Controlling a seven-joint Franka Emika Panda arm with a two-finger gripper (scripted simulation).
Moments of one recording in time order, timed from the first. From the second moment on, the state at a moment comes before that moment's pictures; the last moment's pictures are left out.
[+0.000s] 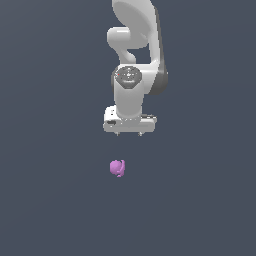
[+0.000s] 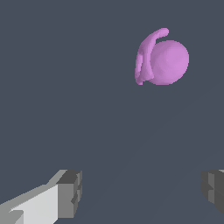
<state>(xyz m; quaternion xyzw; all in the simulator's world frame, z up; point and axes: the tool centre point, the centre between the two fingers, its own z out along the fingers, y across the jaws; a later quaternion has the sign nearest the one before) -0.032 0.005 0.145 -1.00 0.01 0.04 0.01</state>
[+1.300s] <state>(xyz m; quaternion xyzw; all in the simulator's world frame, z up) 0.006 0.021 0.147 -1.00 -0.01 0.02 0.01</state>
